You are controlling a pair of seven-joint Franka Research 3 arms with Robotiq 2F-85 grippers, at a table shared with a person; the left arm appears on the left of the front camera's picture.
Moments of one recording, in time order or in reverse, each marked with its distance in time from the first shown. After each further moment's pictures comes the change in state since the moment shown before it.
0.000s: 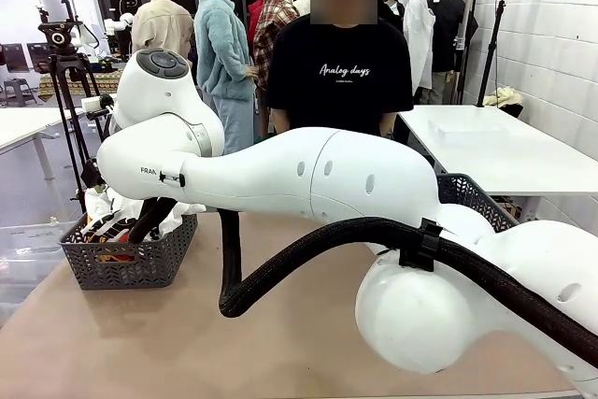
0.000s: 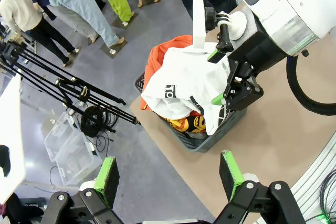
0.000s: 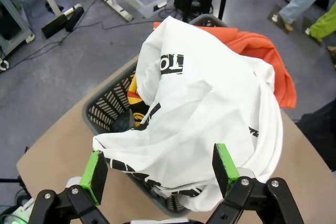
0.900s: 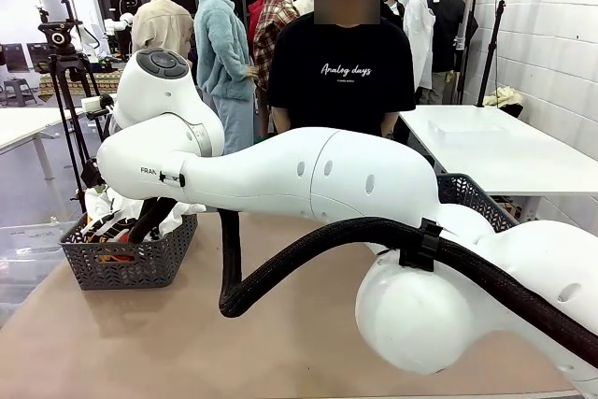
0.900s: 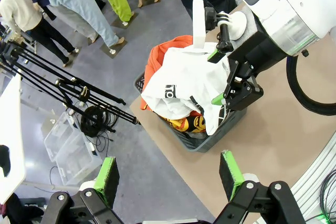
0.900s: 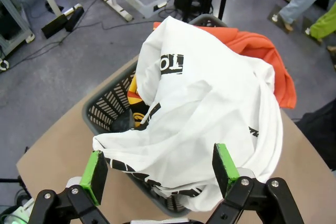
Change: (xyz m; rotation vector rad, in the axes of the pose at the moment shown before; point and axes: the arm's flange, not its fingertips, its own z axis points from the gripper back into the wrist) left arm 0.000 0.000 0.000 0.000 0.000 0.000; right arm 0.000 0.000 0.000 0.000 0.000 0.000
